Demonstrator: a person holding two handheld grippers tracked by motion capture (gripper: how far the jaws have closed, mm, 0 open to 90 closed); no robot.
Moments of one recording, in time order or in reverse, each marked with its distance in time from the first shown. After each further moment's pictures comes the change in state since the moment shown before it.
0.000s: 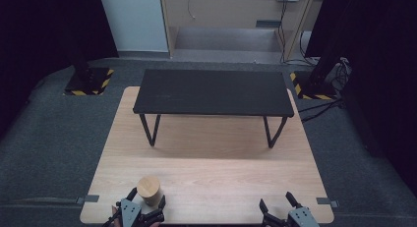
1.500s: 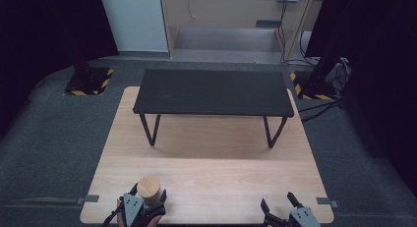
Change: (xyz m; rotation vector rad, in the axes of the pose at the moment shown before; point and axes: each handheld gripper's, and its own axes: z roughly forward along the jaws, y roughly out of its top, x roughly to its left) left arm 0.000 0.004 0.011 -0.003 0.008 0.005; right arm -0.003 -0.001 -0.001 0.002 -0.005 0.005
